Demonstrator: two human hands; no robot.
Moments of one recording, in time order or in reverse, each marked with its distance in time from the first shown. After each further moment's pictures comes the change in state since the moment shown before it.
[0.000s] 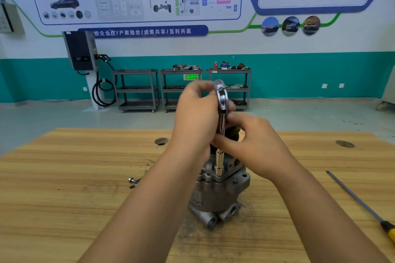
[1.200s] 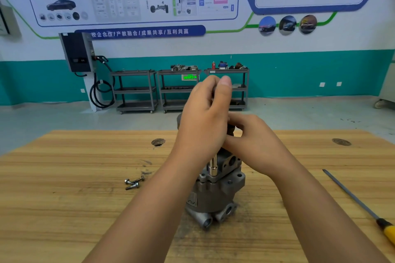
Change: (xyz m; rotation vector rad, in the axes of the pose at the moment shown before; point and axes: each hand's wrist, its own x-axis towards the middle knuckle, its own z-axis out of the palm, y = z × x) left_hand -0.003 -0.008 0.006 0.369 -0.079 0.439; right_hand 0.004 0.009 -0.001 0.164 -0.037 -0.047
